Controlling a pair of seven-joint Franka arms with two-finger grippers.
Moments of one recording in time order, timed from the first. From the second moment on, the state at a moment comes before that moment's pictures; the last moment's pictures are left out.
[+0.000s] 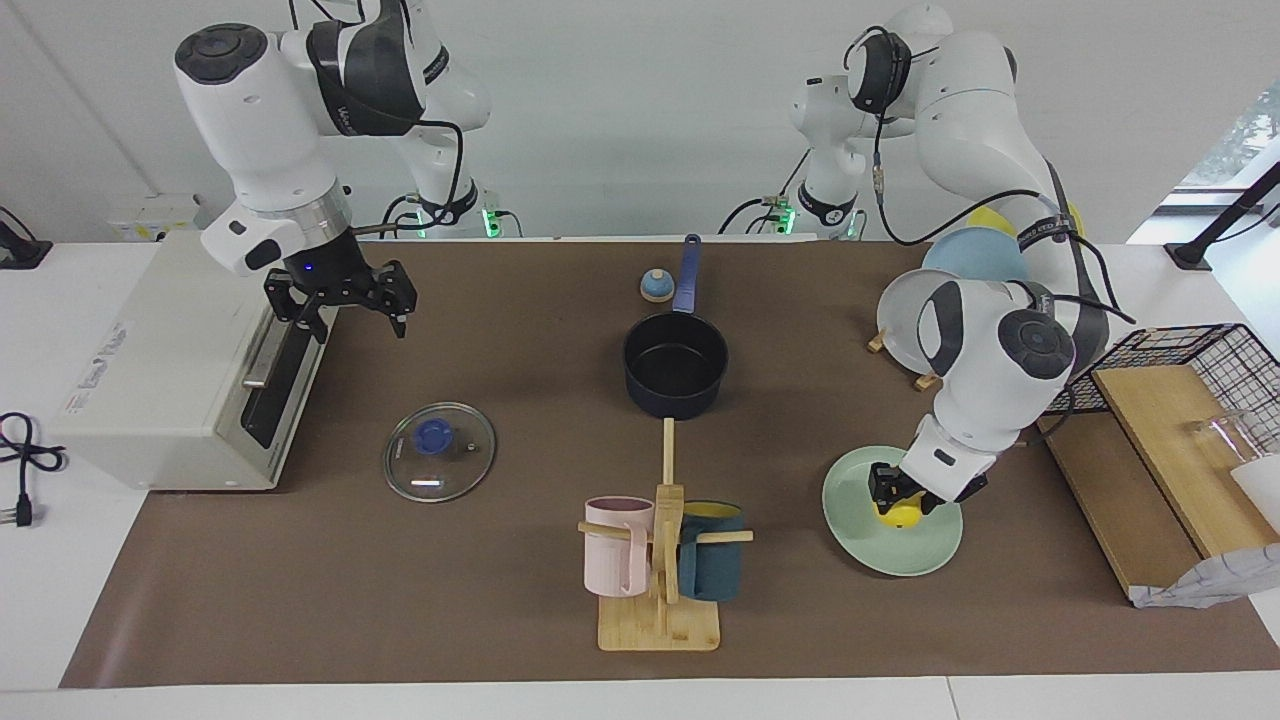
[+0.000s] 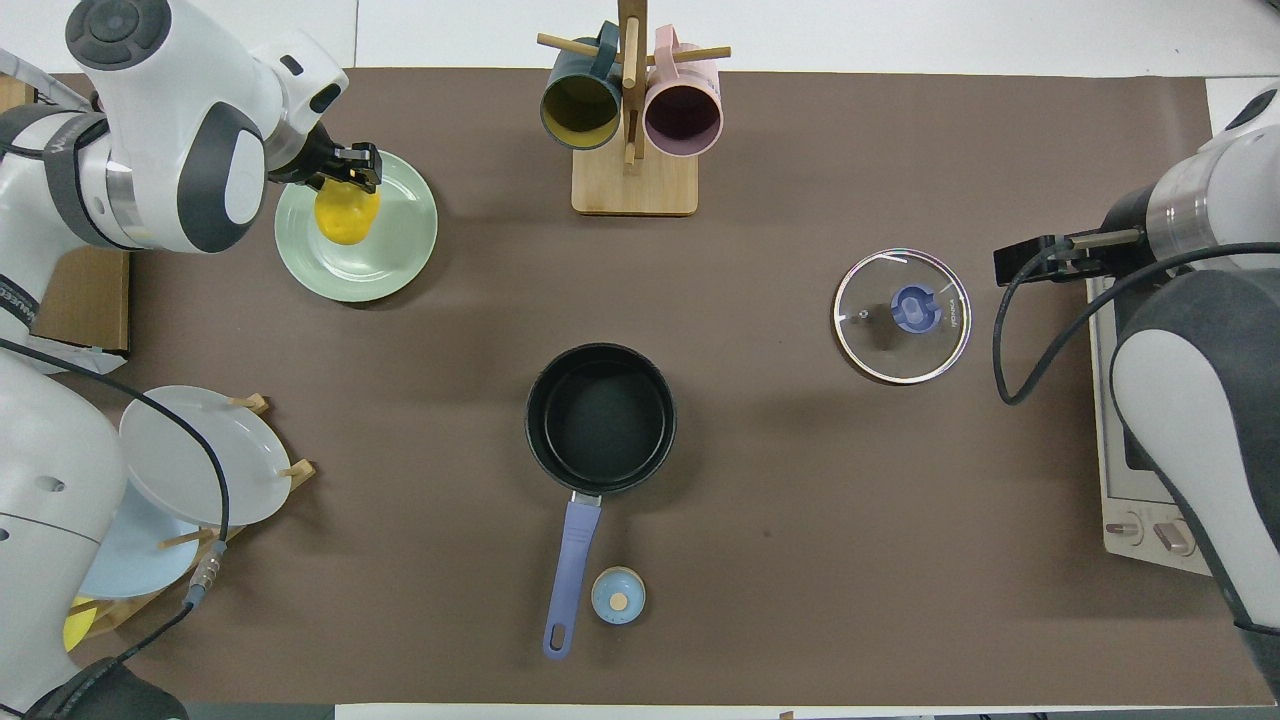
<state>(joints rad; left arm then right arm) -0.14 0.63 -0.06 -1.31 0.03 2.02 -0.09 0.06 0.02 0.02 -1.73 0.00 1.83 0.01</state>
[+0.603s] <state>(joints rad) -0.14 0.64 -0.03 -1.39 0.03 2.09 -0.17 0.06 0.02 0.02 -1.73 0.00 1.83 0.01</state>
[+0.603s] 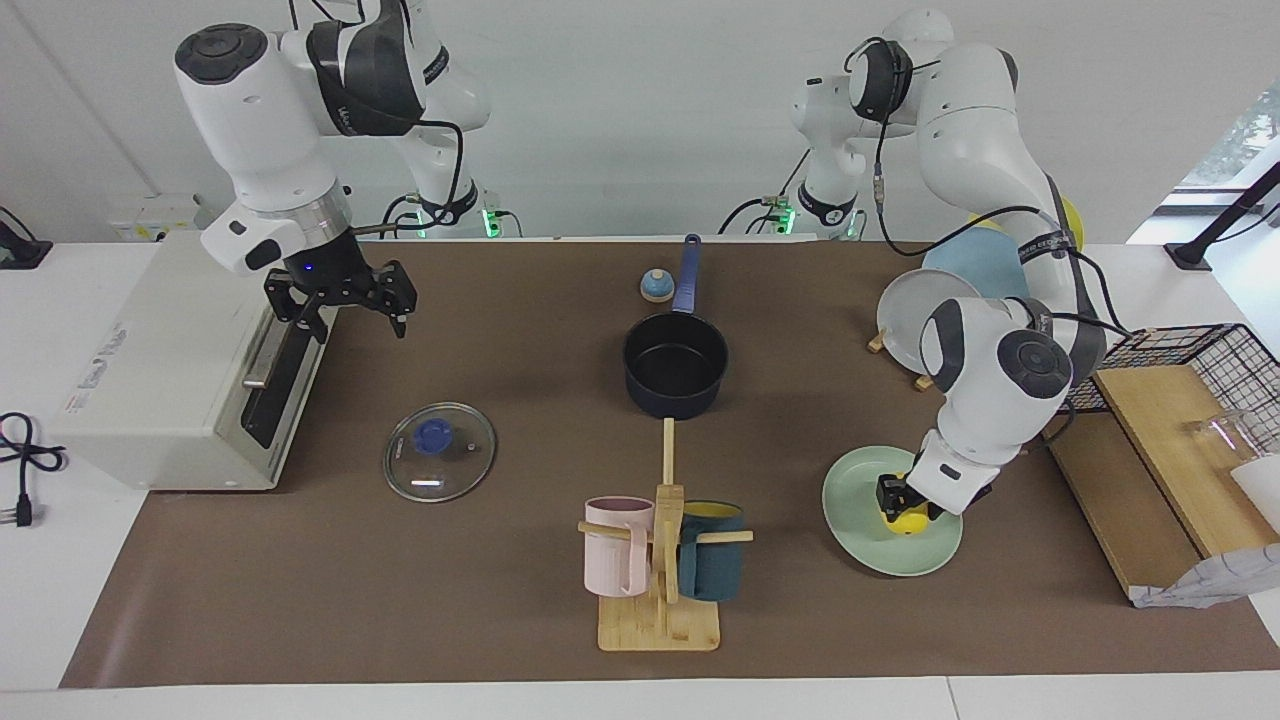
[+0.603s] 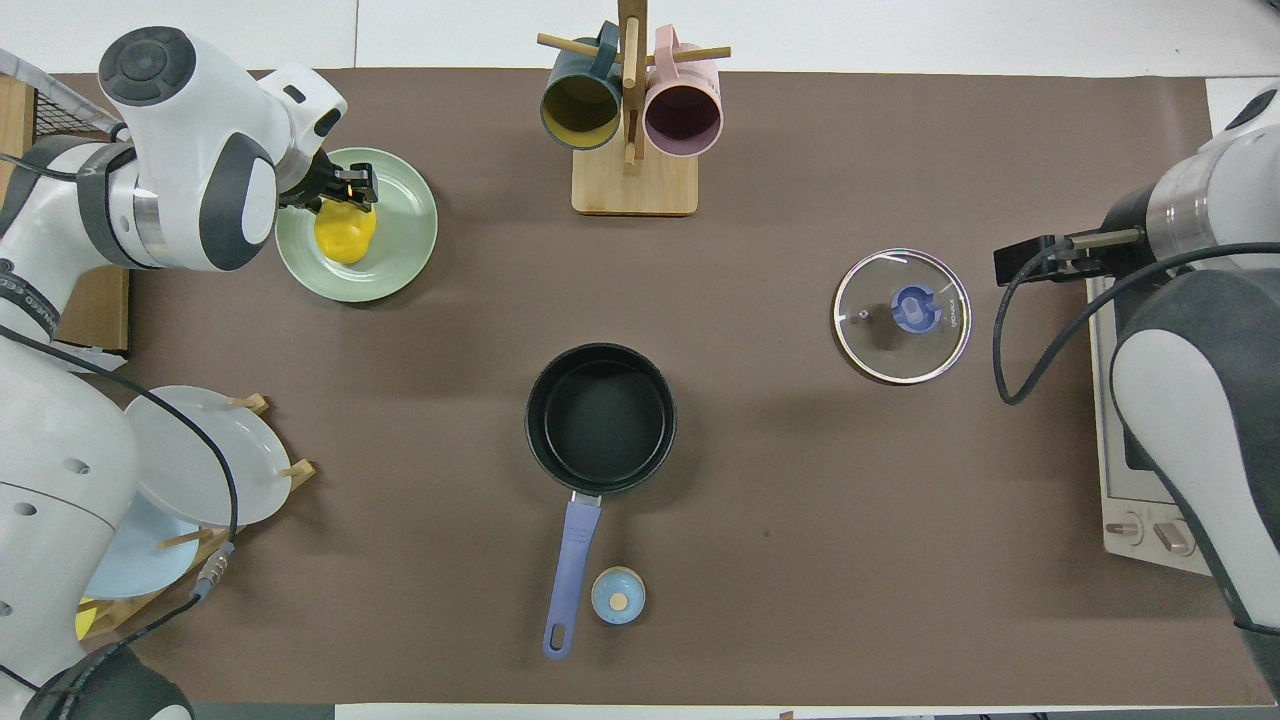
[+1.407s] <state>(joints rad) -0.15 0.61 -0.03 -1.37 0.07 2.02 -0.18 0.05 0.02 0.02 -1.72 0.00 1.83 0.01</state>
